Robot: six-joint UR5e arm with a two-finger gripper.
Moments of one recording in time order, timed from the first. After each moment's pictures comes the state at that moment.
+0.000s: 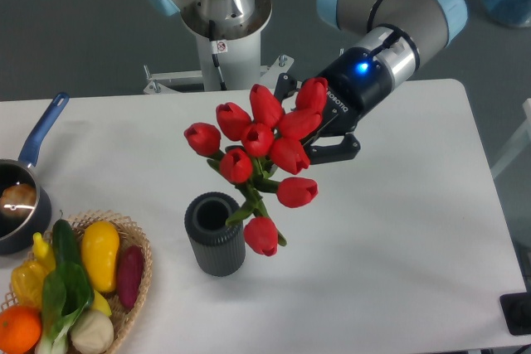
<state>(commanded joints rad) 2.73 -1.84 -1.67 -0.93 -0.04 1.14</state>
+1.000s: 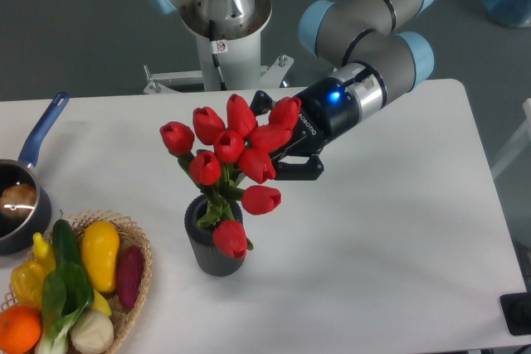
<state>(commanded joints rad) 2.70 -1.89 -1.74 -0.93 -0.11 1.22</state>
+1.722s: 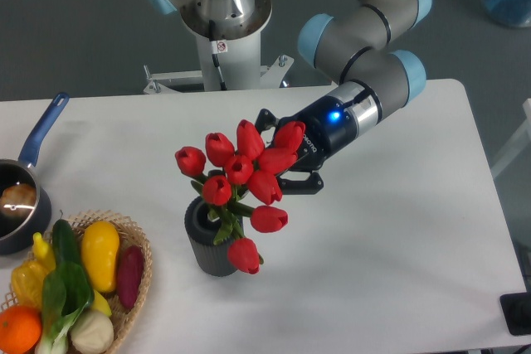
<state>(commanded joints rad) 2.70 -1.94 -1.79 -0.92 -0.10 1.23</state>
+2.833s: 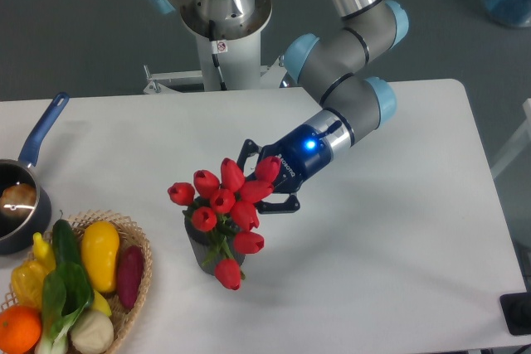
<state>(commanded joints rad) 2.68 -1.98 -1.91 -0.93 -0.01 1.43</state>
